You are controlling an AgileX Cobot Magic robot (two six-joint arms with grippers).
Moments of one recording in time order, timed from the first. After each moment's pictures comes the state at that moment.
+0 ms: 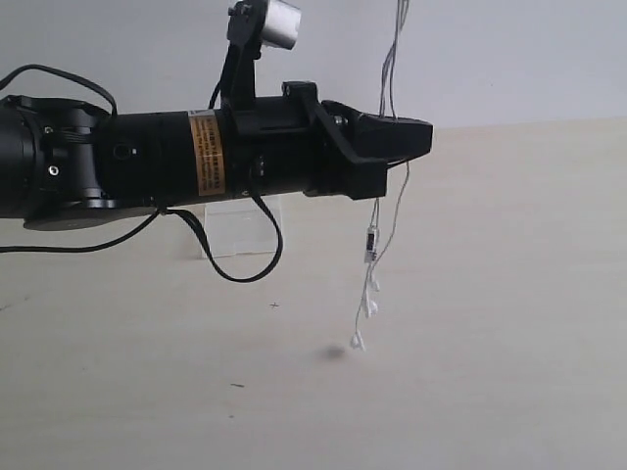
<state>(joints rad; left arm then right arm) -0.52 1.73 -1.01 0.97 -0.79 -1.07 0.77 1.25 -1.71 -0.40 0.50 0.00</state>
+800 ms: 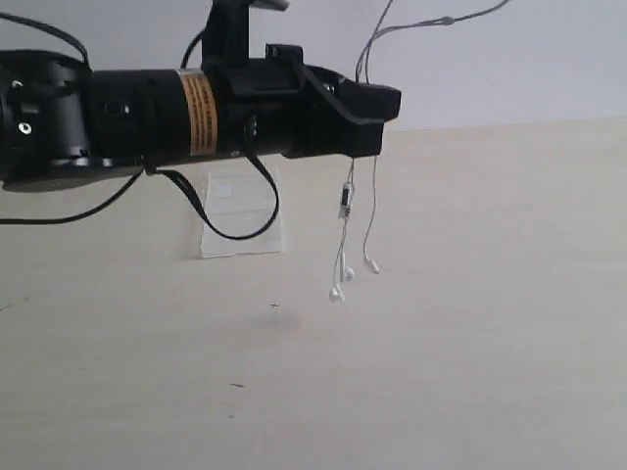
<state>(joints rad) -0.52 1.67 -1.07 0.99 -0.55 -1.07 0.77 1.08 -1.71 -0.32 1.02 0.04</state>
